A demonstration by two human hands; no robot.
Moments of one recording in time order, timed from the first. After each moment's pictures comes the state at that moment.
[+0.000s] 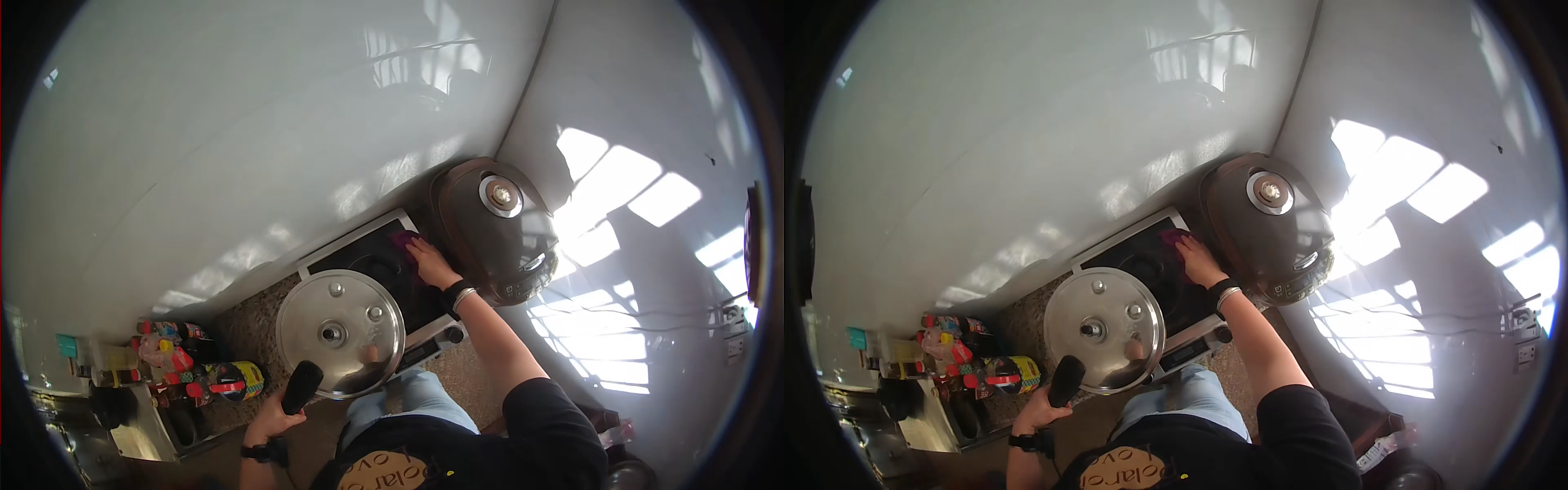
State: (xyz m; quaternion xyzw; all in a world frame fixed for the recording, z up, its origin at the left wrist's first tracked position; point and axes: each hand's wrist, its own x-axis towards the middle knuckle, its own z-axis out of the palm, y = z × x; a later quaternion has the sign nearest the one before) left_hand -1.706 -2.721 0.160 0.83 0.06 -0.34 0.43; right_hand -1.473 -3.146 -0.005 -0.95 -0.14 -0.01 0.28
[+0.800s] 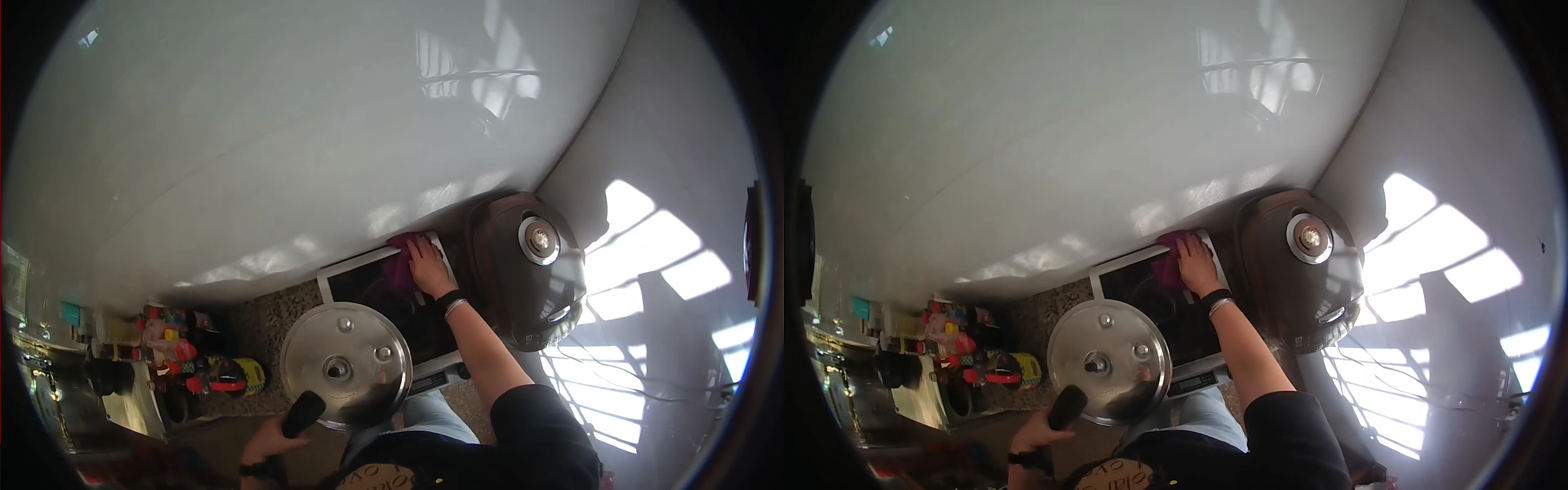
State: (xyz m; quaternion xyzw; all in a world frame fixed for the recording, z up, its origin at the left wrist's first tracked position) left_hand -1.732 -2.728 0.165 0.80 0.15 -0.36 0.46; right_hand -1.399 -3.091 -0.020 -0.95 -0.22 -0.07 0.23
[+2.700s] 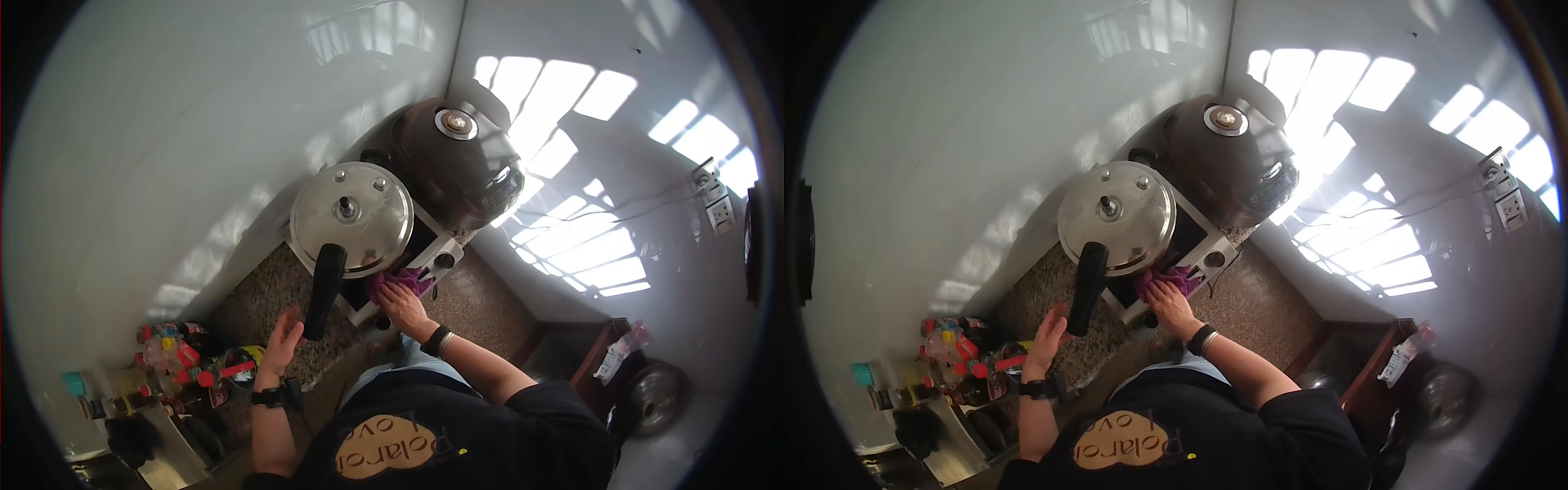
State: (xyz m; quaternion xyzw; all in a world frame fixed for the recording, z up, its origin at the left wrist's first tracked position) left_hand -1.658 -2.712 0.123 0.72 0.01 -0.29 0.63; right_hand -1.707 -3.009 0.005 -0.97 -0.15 -0.12 0.14
